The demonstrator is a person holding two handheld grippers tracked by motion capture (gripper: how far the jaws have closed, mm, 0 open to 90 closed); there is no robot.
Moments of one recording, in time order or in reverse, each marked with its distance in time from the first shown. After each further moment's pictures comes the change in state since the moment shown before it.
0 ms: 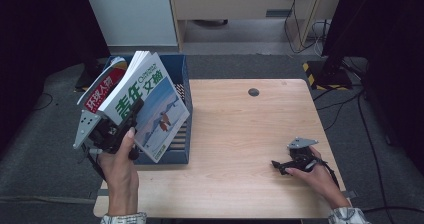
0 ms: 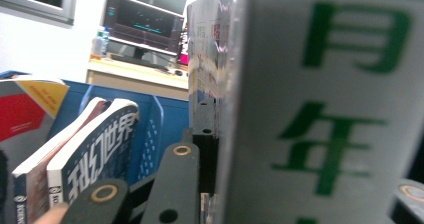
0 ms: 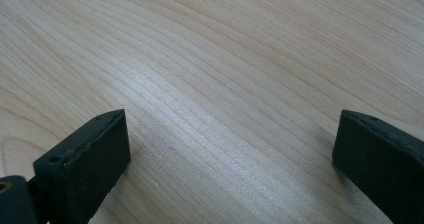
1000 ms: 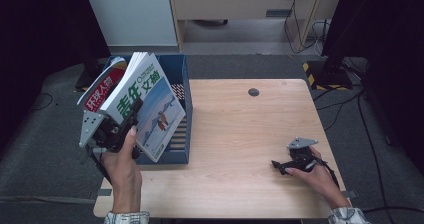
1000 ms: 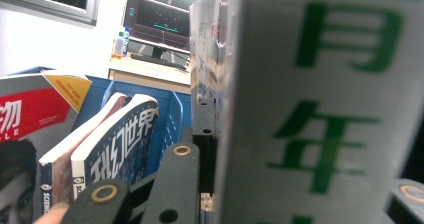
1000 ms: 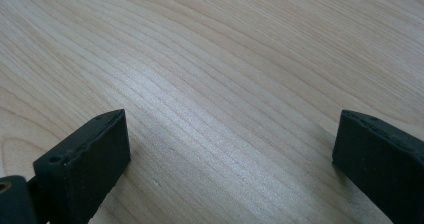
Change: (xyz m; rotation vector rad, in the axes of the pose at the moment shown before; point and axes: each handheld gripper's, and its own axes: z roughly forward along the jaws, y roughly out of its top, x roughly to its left) left arm 0.003 -0.004 0.005 -0.001 0.059 0.007; right arm 0.000 0.000 0.000 0.000 0.001 0.000
